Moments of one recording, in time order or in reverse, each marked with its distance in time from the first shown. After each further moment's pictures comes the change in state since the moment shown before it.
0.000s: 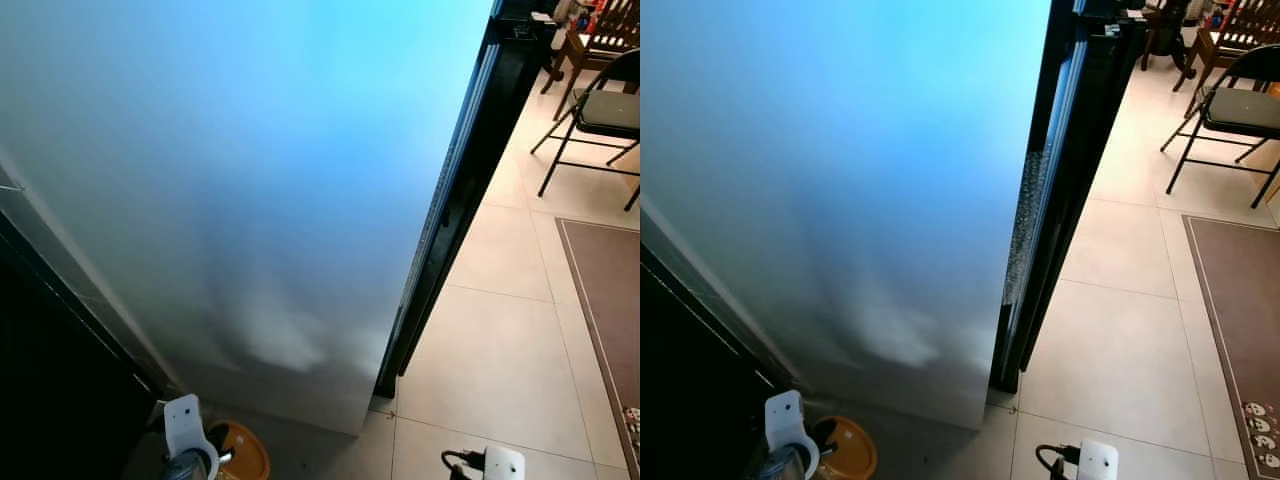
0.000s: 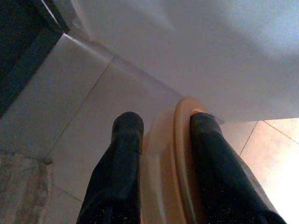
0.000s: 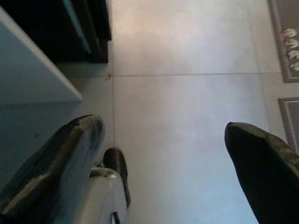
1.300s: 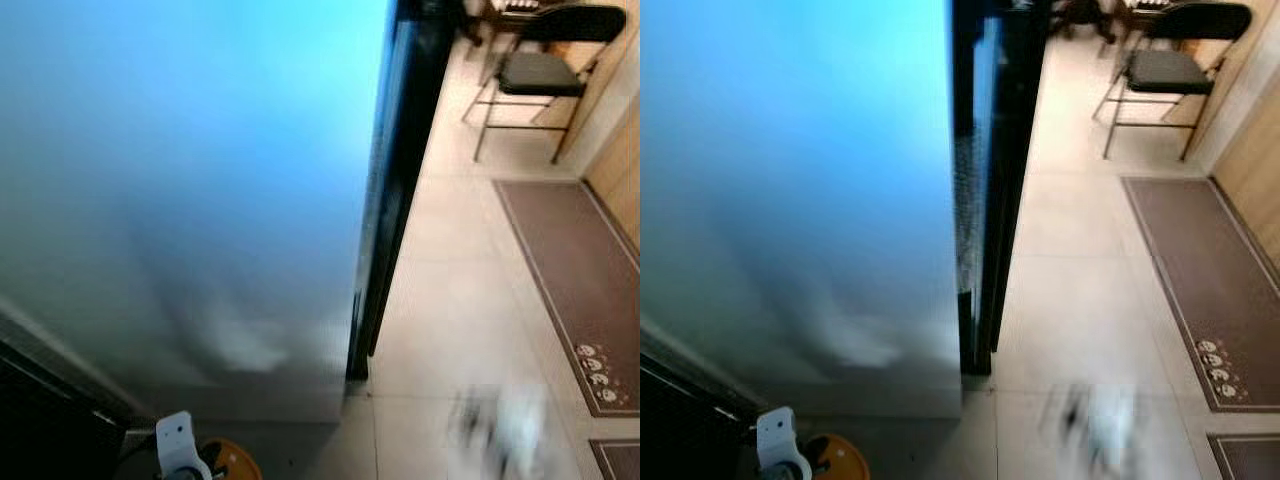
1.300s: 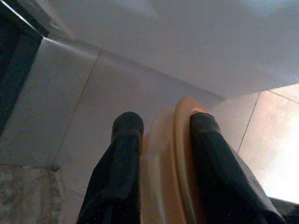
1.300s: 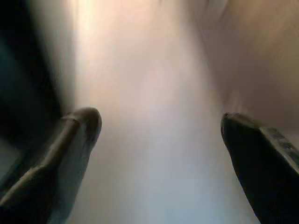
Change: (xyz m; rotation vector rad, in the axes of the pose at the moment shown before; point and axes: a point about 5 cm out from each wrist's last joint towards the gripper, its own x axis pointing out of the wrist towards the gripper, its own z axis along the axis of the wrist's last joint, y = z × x) left arm -0.004 0.011 -0.012 0.006 0.023 0.025; right arm 0.011 -0.012 0.126 -0.110 -0.545 0.000
